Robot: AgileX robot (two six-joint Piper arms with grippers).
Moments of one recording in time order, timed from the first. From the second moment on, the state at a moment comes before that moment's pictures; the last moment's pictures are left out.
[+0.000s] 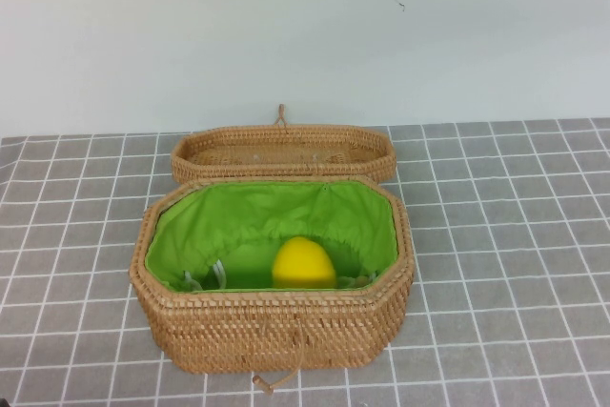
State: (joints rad) right arm 0.67 1.62 -2.16 -0.12 1.29 -0.24; left arm -0.10 -0.03 0.04 -0.11 0.29 -0.21
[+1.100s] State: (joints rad) right arm 0.63 1.02 -1.38 -0.10 1.24 -0.32; left arm -0.10 -0.03 0.04 -0.11 0.30 -0.21
